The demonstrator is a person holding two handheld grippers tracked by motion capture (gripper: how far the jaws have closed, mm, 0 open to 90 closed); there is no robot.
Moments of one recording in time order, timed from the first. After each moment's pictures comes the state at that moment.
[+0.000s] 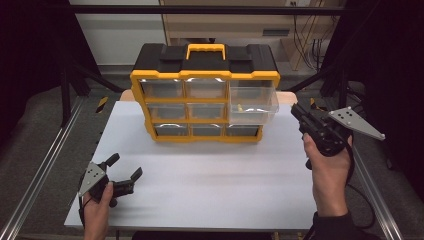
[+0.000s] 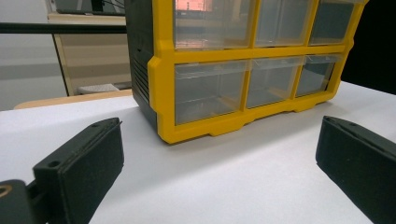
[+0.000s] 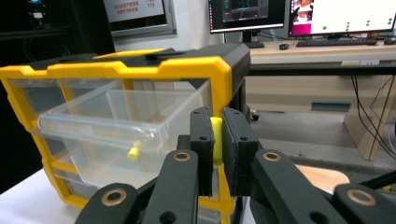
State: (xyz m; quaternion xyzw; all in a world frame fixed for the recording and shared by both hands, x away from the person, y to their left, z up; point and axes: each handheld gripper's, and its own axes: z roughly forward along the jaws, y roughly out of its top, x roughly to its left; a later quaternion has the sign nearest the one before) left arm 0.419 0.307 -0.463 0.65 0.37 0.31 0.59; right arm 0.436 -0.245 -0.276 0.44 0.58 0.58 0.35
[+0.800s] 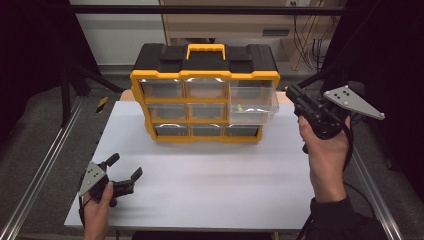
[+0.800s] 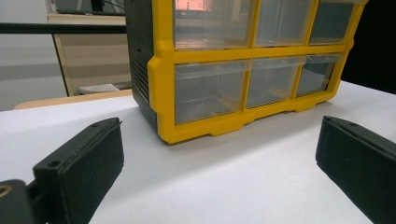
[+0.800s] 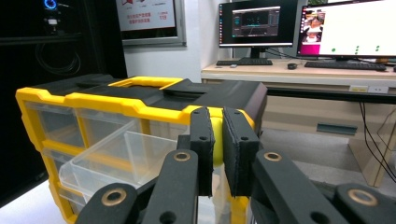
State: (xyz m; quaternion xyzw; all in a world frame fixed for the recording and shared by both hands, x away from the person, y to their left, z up) left arm 0.419 0.307 -0.463 0.65 0.37 0.31 0.59; right arm 0.450 -0.225 -0.238 0.41 0.59 0.59 0.37
